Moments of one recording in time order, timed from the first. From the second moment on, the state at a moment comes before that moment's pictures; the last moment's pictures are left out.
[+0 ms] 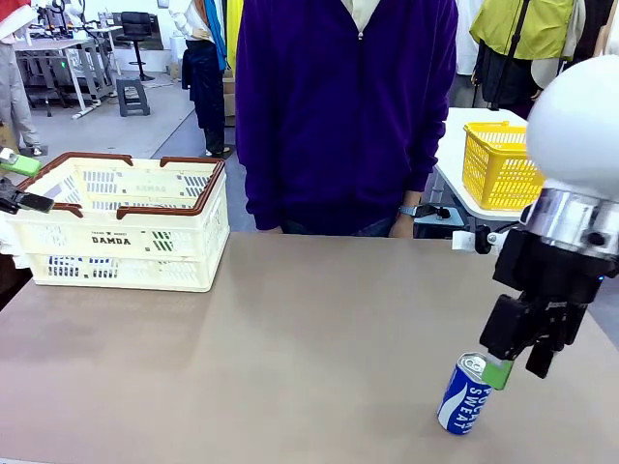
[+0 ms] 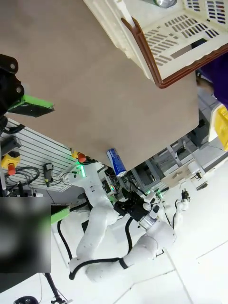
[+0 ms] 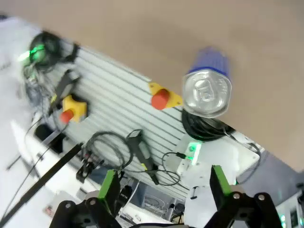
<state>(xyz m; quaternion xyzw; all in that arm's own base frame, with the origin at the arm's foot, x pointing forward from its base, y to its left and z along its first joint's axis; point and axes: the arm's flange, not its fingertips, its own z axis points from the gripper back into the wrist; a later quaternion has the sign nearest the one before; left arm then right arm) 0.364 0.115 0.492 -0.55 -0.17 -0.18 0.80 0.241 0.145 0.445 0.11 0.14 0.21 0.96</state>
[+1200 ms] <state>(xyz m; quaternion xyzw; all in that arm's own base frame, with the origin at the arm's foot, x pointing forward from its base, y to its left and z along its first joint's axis) 0.364 0.116 0.492 -0.55 -0.17 -0.18 0.80 0.285 0.161 0.366 0.05 0.16 0.12 0.98</state>
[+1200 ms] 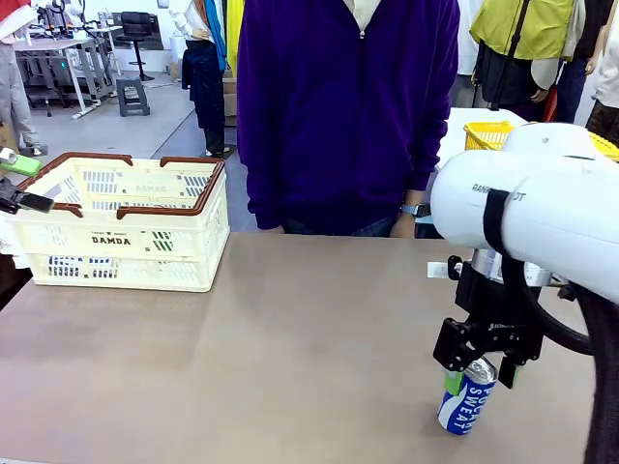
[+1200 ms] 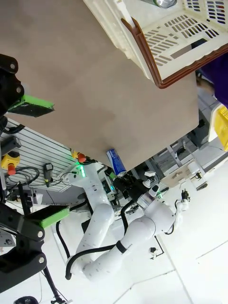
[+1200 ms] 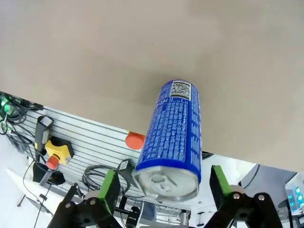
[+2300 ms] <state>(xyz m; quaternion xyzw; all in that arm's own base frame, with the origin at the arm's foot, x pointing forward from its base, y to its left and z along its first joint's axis) 0.364 0.116 0.492 -0.55 -0.17 -0.18 0.80 0.292 0.160 0.343 0.05 0.16 0.12 0.98</state>
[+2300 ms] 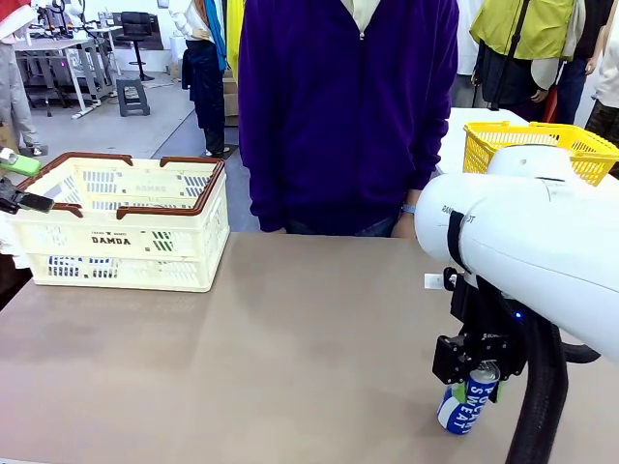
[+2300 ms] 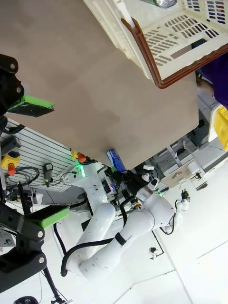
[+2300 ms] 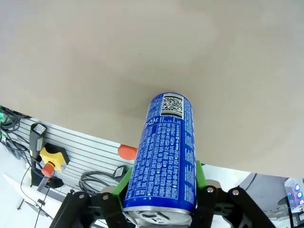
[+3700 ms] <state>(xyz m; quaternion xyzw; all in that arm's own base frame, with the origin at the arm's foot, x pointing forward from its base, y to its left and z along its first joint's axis) 0.364 0.116 0.492 -0.55 -0.17 -0.18 0.80 0.361 0.433 0.460 0.12 0.14 0.24 0.95</state>
